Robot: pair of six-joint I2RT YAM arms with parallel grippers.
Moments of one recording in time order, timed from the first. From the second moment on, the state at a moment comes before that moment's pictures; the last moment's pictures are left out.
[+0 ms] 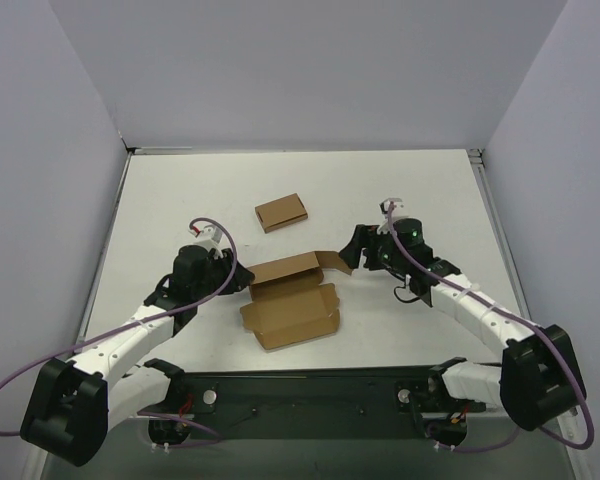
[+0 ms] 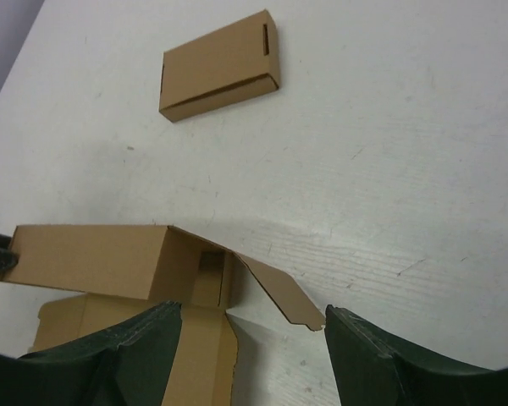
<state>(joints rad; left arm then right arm) -0.40 1.04 0.44 0.06 0.17 -0.60 0.41 1.18 0.64 0.04 -0.15 0.40</state>
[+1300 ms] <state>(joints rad) -0.39 1.08 0.47 0.05 0.15 -0.58 0.64 1.44 0.75 -0.01 -0.03 0.18</state>
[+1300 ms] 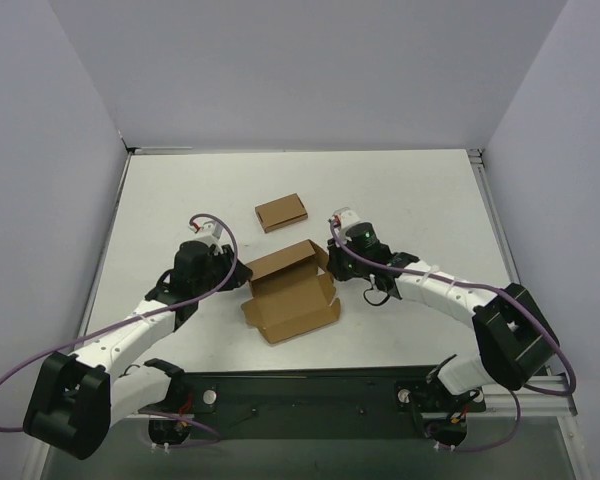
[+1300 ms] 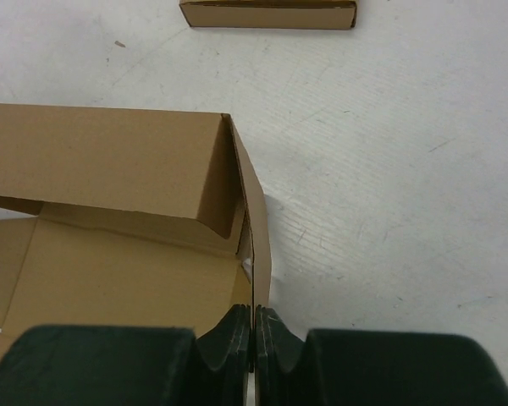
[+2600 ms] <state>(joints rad) -0.39 1.17 0.59 -0.02 0.13 -0.52 0.67 1.21 0.65 -0.20 0.16 0.36</state>
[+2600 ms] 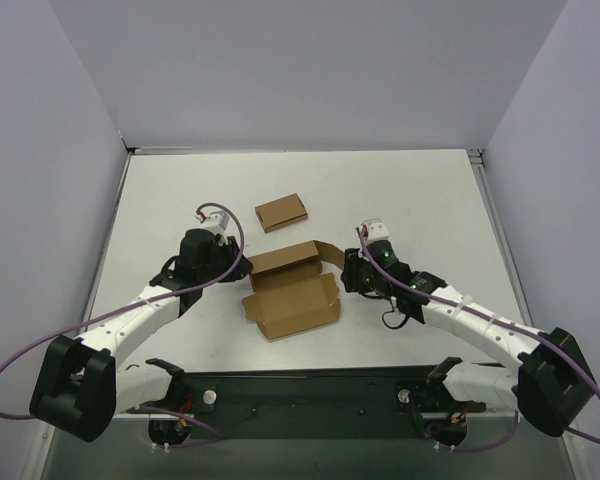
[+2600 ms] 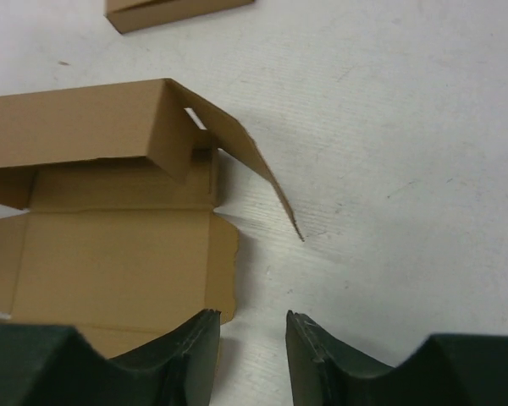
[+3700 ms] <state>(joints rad) -0.40 1.17 0.59 -0.03 0.13 -0.51 0.69 1.56 0.68 0.01 0.11 0.43</state>
